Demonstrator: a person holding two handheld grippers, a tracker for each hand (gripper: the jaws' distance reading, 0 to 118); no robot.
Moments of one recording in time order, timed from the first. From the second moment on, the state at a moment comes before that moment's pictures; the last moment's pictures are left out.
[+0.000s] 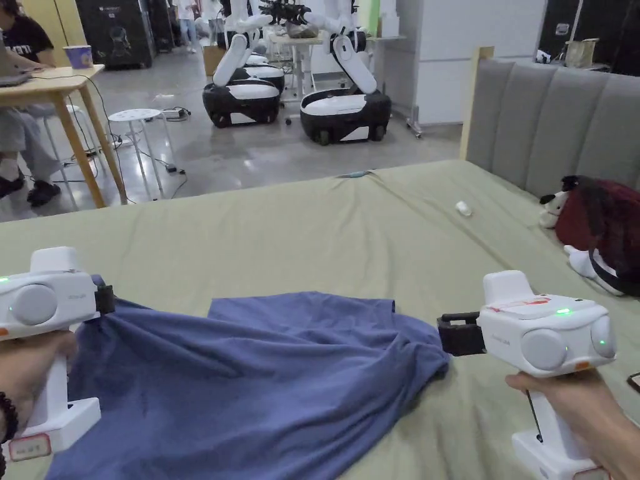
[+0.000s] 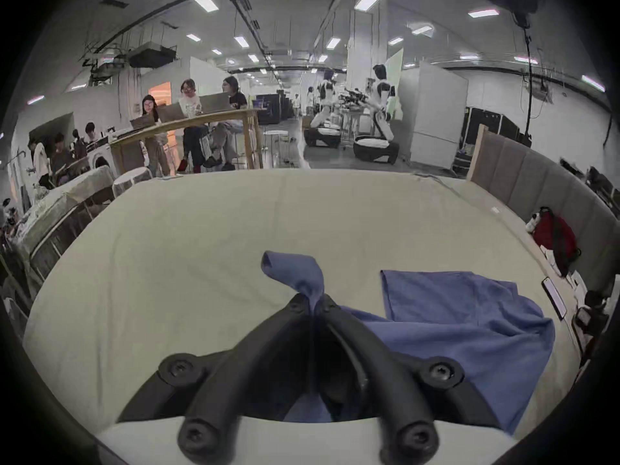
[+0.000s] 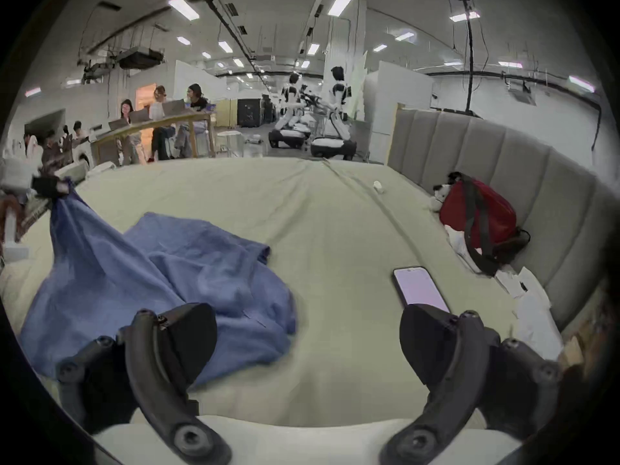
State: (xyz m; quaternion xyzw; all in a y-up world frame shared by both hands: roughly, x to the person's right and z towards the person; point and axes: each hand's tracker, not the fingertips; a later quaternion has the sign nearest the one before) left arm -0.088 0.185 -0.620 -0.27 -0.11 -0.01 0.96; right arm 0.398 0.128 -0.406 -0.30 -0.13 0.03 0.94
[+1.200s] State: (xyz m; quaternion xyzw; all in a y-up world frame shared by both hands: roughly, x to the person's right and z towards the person) left arm -0.129 0.272 -0.604 -0.18 -0.07 0.01 0.98; right arm 0.305 0.216 -0.495 -0.14 -0.04 0.04 0.99
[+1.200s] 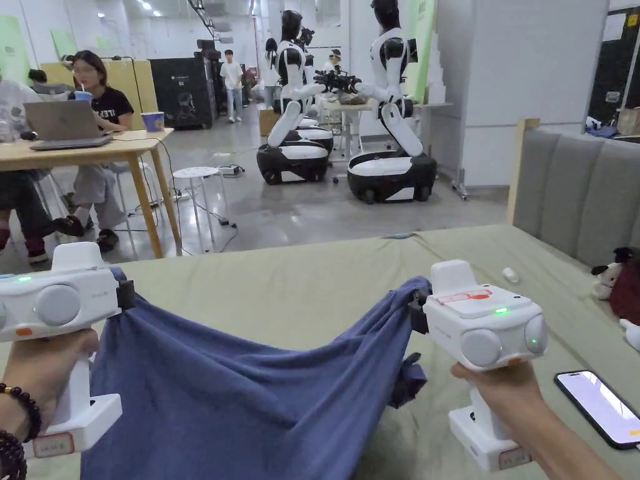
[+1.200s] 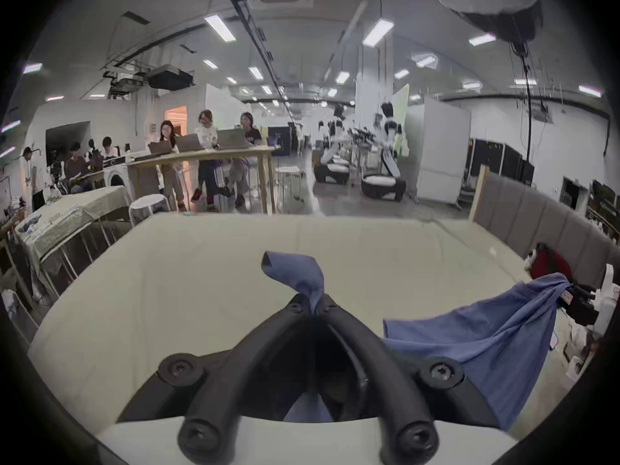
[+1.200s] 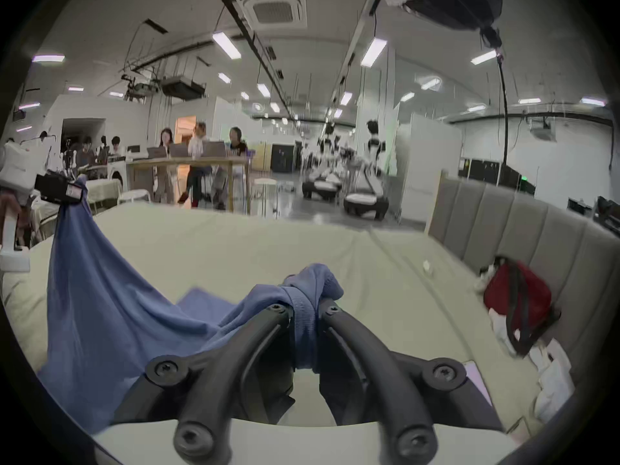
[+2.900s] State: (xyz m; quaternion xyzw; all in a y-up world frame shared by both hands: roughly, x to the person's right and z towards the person) left arm -0.132 0.272 -0.644 -0.17 -0.02 0.00 0.99; right arm 0.283 0.253 -0.599 -0.16 -0.08 0.07 0.98
